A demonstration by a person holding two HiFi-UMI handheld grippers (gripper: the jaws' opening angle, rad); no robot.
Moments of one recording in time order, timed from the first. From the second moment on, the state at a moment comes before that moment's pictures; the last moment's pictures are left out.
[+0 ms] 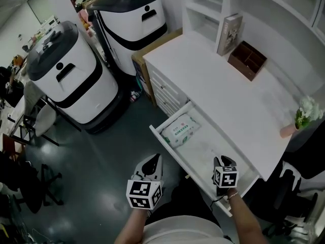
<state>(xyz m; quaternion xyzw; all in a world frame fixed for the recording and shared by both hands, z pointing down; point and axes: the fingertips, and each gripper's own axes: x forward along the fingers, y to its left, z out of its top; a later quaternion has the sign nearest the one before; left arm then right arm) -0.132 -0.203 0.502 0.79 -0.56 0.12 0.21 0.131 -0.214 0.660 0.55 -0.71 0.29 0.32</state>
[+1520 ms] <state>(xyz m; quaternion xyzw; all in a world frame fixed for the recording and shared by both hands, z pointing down) -0.121 -0.241 0.537 0.78 -0.55 0.15 0.25 0.130 -0.229 0.719 0.52 -0.66 0.28 0.47</state>
